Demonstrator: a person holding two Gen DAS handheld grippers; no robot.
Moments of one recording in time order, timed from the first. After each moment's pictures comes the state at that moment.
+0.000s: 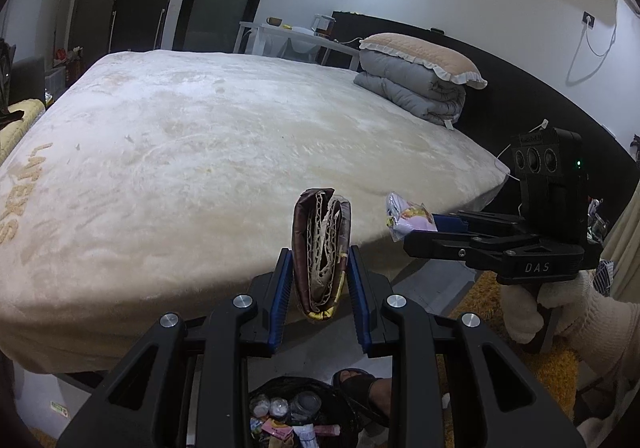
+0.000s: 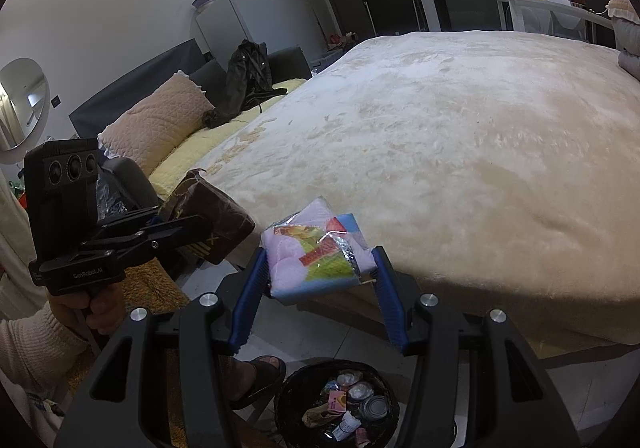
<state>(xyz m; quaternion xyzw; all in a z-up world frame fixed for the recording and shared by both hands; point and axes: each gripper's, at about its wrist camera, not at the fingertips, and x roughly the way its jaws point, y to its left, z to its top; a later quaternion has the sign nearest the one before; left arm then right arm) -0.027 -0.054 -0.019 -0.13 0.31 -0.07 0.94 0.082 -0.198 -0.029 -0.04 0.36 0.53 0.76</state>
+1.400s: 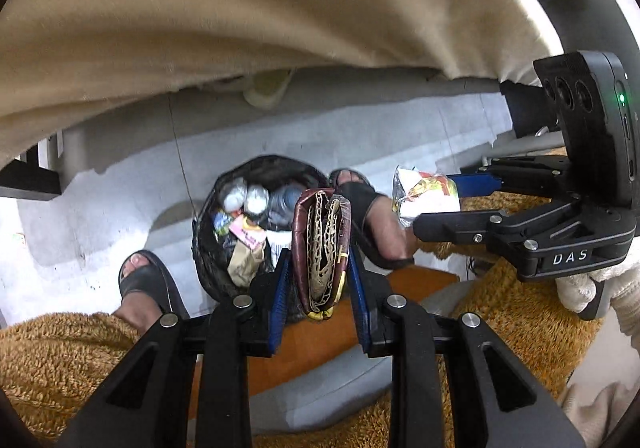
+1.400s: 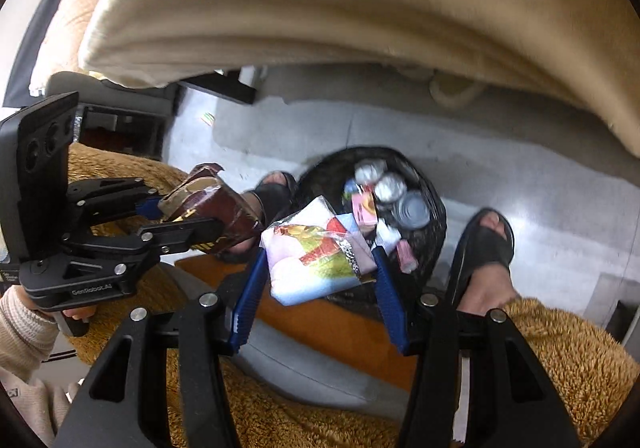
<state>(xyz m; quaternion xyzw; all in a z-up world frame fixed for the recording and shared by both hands) 0.002 -0.063 -0.205 -0.23 0.66 -0.07 0.72 0.078 -0.168 -0.206 -0.11 0.72 0.41 0.55</state>
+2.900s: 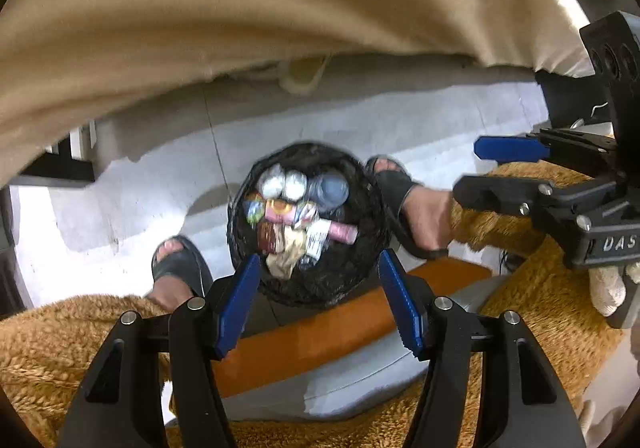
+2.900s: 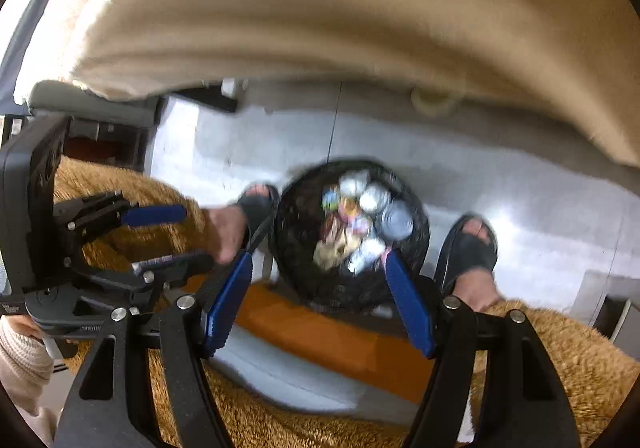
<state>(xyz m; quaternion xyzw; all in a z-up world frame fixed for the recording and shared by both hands) -0.003 -0.064 -0.199 -0.19 0.67 -0.02 0.72 0.079 -0.162 -0.179 -0.12 0.67 0.40 0.62</state>
